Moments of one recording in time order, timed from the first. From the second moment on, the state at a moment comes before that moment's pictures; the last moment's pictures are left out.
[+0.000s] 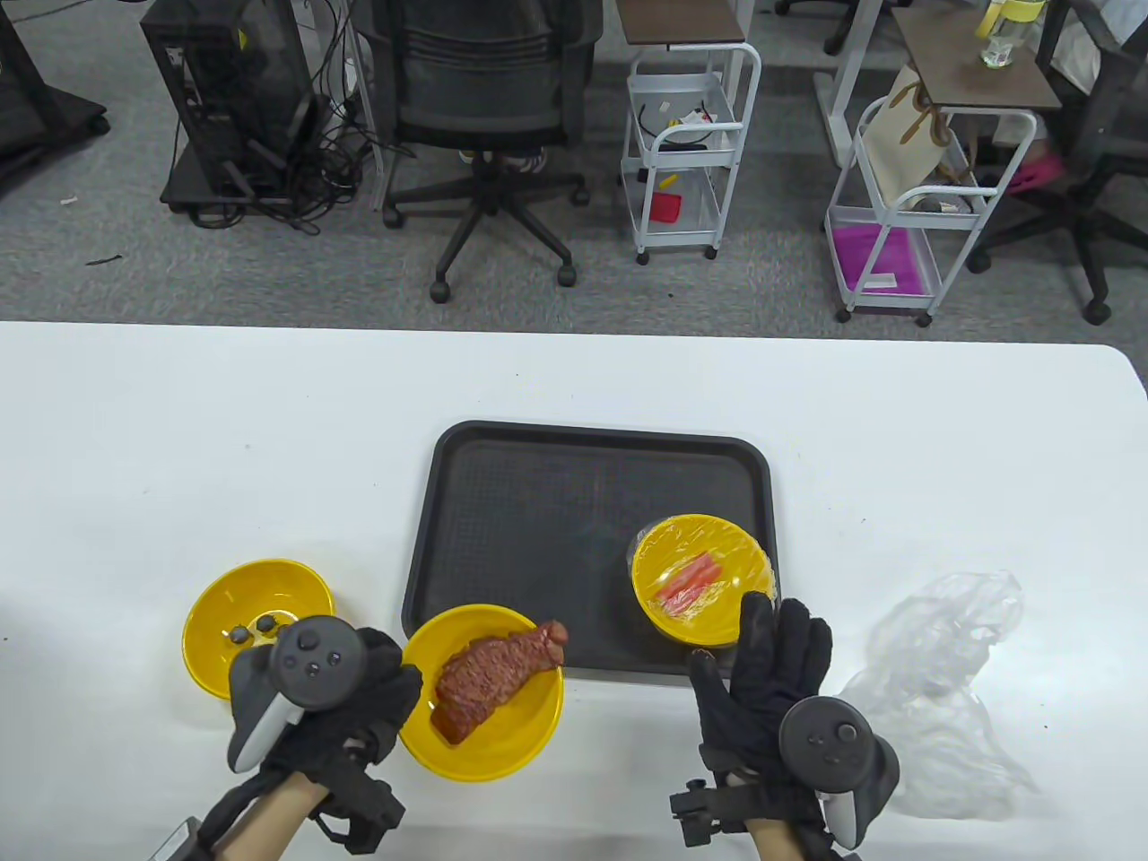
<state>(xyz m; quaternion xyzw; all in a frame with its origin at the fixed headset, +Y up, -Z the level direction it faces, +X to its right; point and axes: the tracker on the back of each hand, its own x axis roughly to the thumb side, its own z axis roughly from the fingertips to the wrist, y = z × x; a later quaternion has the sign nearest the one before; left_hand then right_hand) -0.220 -0.698 -0.218 -0.10 -0.04 0.28 0.95 0.170 -0.718 -0.204 -0.02 -0.12 0.88 0.46</state>
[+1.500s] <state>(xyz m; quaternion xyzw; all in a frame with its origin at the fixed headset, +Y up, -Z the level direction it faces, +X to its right) -0.222 -0.741 -0.201 -0.07 -0.09 0.36 0.93 0.266 -0.728 -0.235 -0.34 0.07 0.94 0.02</state>
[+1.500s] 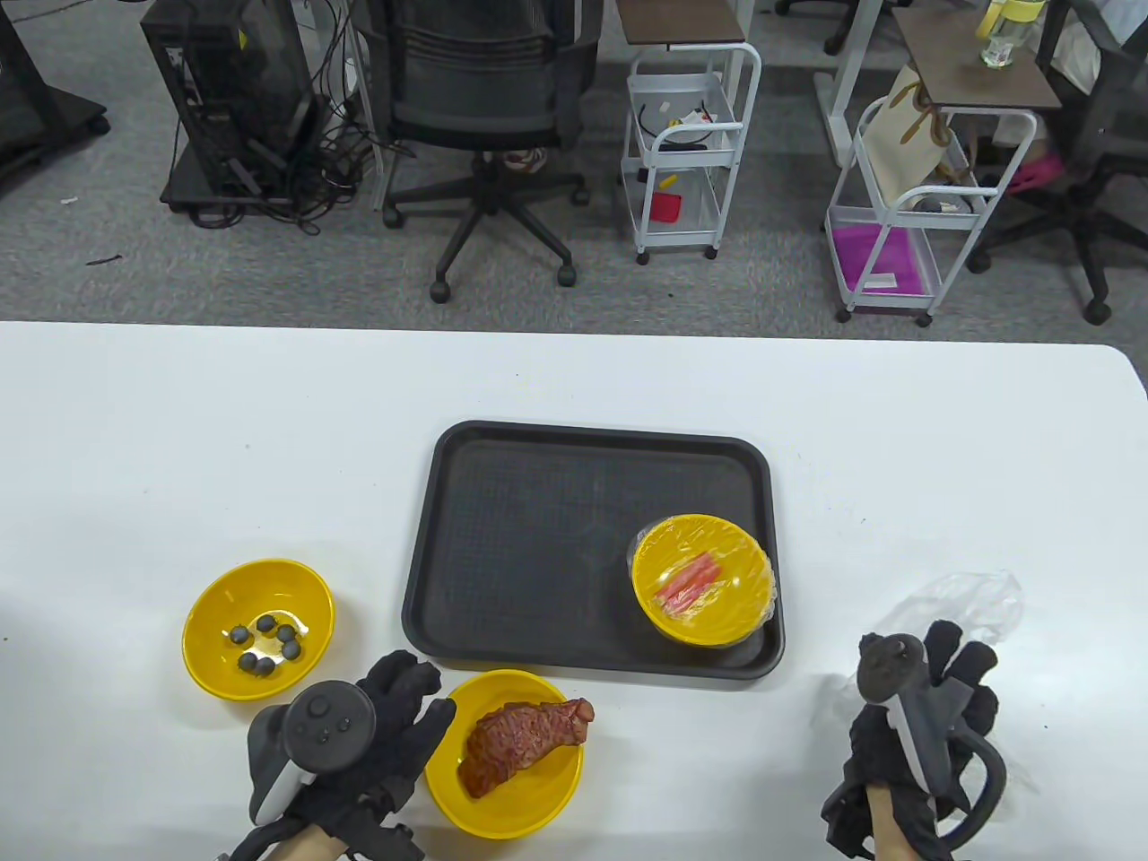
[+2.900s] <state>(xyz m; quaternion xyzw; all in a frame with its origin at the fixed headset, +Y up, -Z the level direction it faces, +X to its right) -0.149 -0.718 -0.212 -0.10 -0.27 0.67 0.69 0.081 -0.677 -0.196 0.07 -0.18 0.86 0.48</state>
